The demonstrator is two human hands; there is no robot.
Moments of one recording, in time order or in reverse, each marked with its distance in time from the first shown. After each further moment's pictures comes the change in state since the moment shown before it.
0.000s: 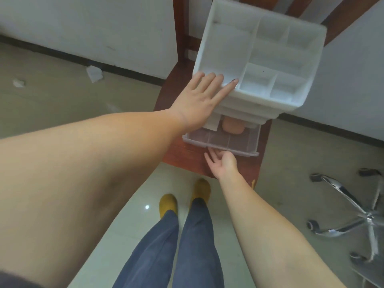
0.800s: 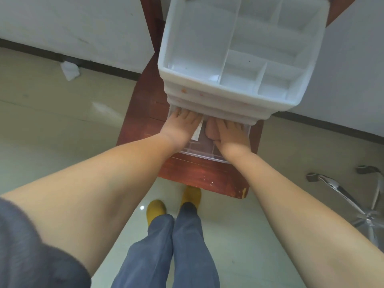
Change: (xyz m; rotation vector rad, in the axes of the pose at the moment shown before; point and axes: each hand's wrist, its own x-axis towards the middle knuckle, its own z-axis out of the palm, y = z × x) left_hand 0.014 0.043 0.122 -0.131 -0.477 -0.087; right_hand 0.064 -0.092 0.002 -2.255 -0.065 -1.058
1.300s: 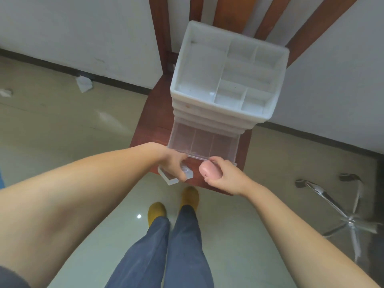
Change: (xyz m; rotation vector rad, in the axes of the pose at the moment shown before) left_hand -0.079 -0.002 -0.053 -0.472 -0.769 -0.049; right_hand -0.110 -0.011 -0.041 0.473 -0.372 0.008
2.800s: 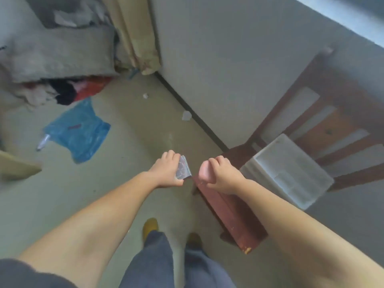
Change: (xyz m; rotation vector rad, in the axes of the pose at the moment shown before) left_hand -0.247 -0.068 0.143 -0.567 1.051 -0.389; right_hand -0.078 -0.261 -0.017 -0.866 -0.027 -0.687
